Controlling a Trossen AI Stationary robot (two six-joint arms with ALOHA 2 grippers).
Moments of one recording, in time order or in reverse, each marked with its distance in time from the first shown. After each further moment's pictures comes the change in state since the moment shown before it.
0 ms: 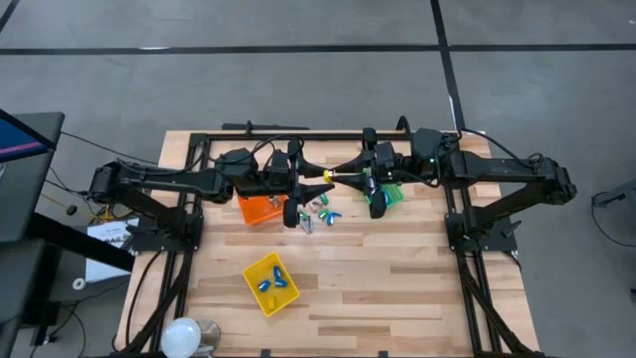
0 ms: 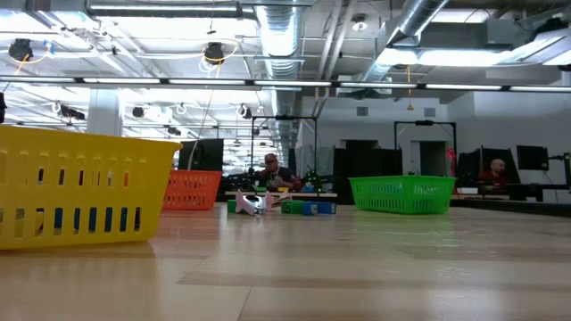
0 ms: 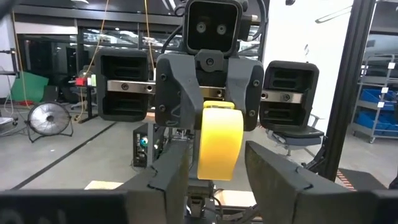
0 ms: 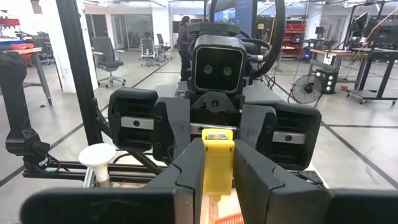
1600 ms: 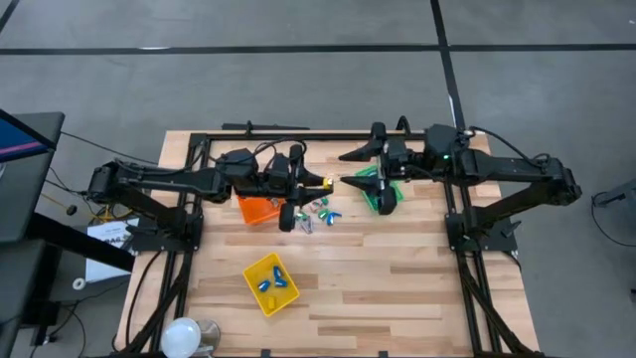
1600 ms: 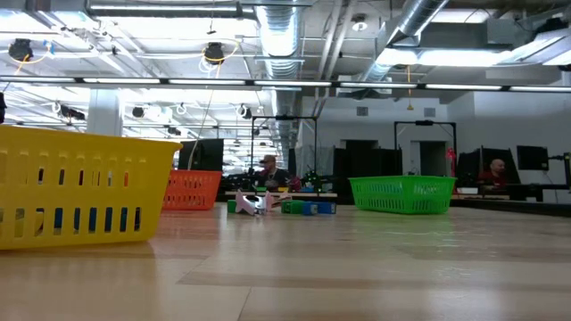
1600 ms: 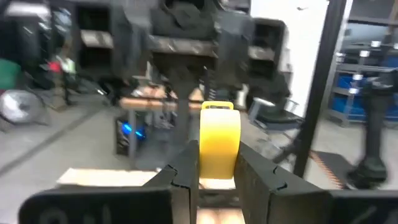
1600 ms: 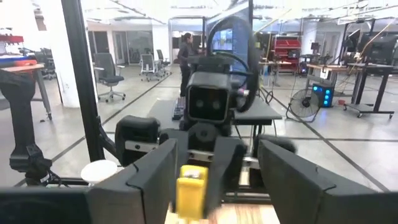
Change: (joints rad) left arm 0.000 -0.012 0.000 -0.074 0.081 -0.017; right arm -0.007 -0.052 0.000 0.015 0.002 0.007
